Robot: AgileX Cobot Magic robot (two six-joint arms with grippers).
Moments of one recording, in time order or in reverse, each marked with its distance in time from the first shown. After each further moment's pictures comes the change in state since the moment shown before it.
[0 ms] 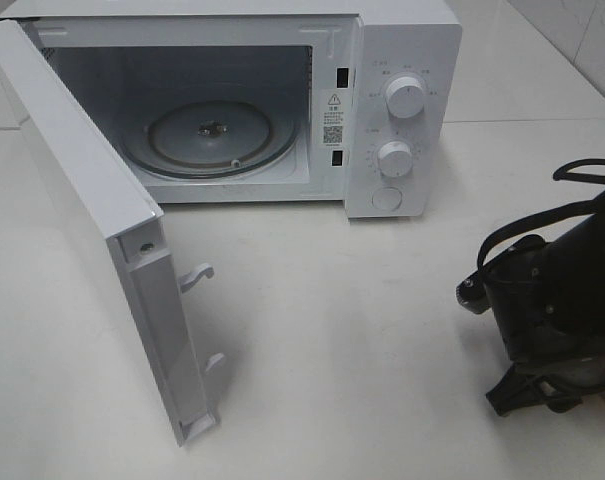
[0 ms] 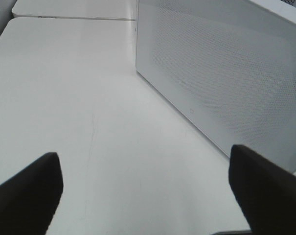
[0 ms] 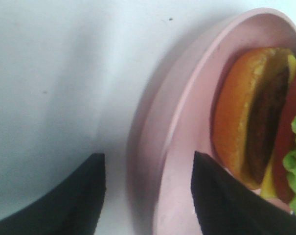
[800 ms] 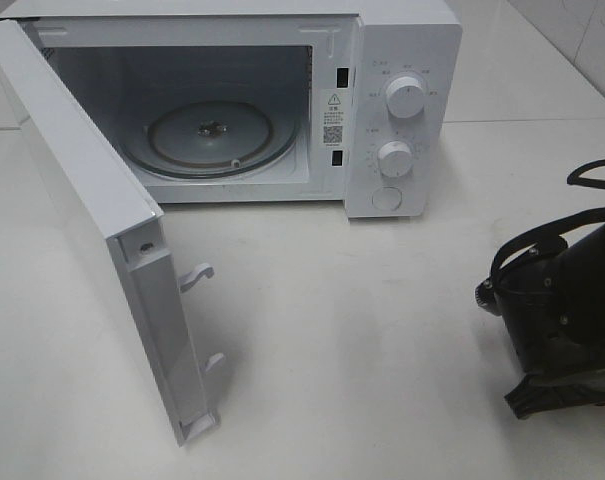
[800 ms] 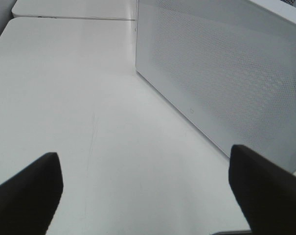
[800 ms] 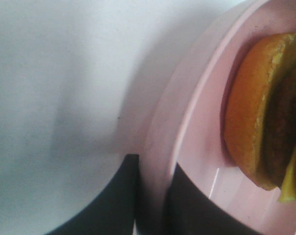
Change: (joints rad) left arm 0.000 0.000 0.000 0.000 0.000 0.000; right arm 0.000 -0.010 0.033 -0.018 0.051 0.066
